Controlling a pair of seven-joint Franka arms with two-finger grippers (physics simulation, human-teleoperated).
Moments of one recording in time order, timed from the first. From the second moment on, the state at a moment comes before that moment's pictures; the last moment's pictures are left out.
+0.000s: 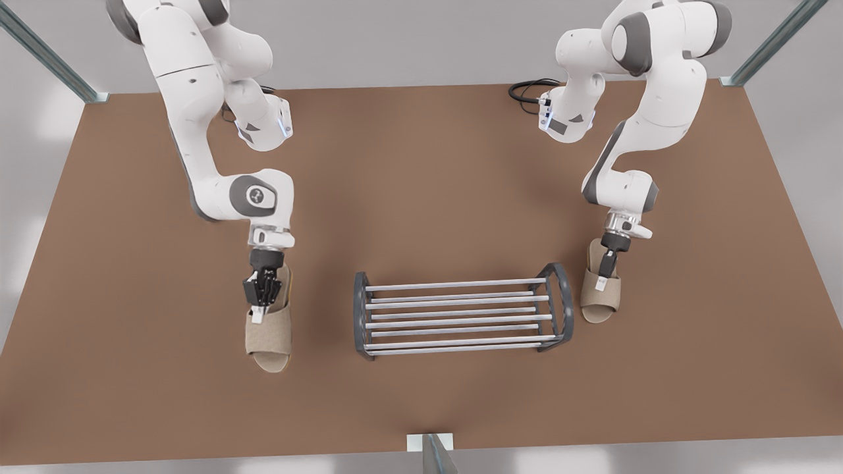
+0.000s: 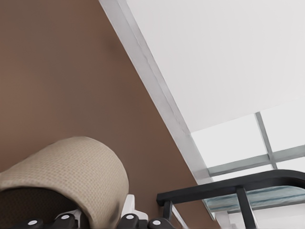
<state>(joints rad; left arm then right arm) -0.12 0.46 0.22 -2.41 -2.58 2.14 1.69 0.25 0.20 0.05 -2.10 -2.43 2.57 1.18</state>
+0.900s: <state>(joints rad) -0.10 -0.08 0.13 -2.41 -2.55 2.58 1.68 0.61 0.60 -0.03 -1.50 -1.89 2.76 1.09</state>
